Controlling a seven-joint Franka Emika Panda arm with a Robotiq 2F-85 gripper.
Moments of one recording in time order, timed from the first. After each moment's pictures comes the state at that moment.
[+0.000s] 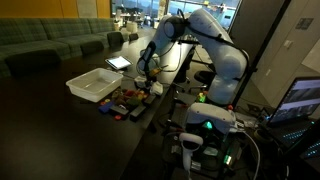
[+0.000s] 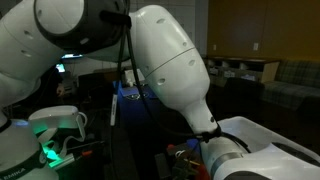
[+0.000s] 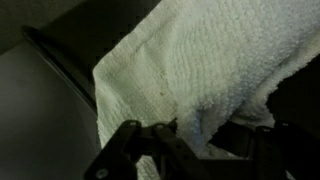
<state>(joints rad) -0.36 0.99 -0.28 -1.66 -0.07 2.46 -0.04</state>
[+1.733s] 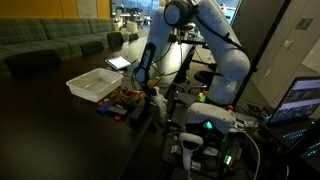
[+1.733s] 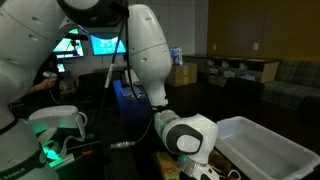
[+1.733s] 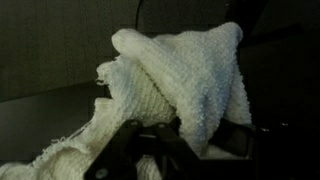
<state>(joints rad) -0.10 0.80 -0.19 -2.08 -0.17 2.42 0.10</state>
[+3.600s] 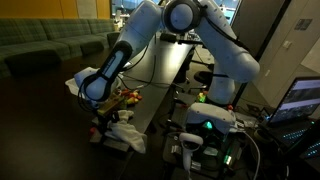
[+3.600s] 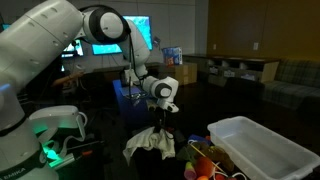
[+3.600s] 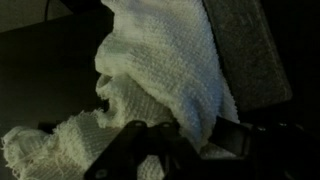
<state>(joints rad) 0.32 0.87 0.06 -1.74 0.10 2.21 0.52</state>
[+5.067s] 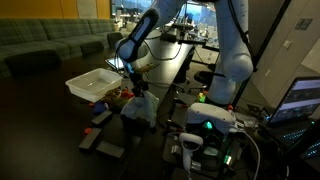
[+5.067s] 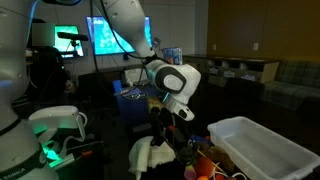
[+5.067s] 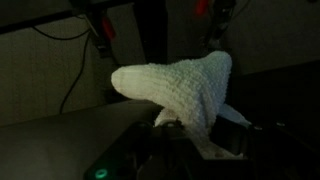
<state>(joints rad) 0.03 0.41 -0.06 -2.19 0.09 2.06 0.13</state>
